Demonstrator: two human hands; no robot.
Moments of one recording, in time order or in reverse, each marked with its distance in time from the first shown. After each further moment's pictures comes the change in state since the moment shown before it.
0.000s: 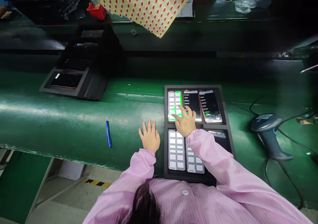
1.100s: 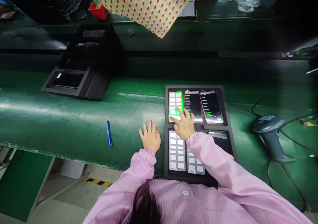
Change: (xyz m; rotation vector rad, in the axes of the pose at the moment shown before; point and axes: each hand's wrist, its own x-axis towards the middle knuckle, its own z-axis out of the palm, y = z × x) left_hand -0.001 0.000 0.000 -0.006 0.007 0.002; right_hand -0.006 -0.006 -0.001 0.002 -0.058 -0.065
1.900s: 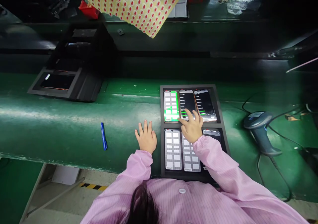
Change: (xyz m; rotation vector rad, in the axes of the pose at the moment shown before) left_hand 0.002 0.000 -0.001 0.001 -0.018 -0.005; right_hand -0.027 0.031 -0.003 -0.059 0.125 0.137
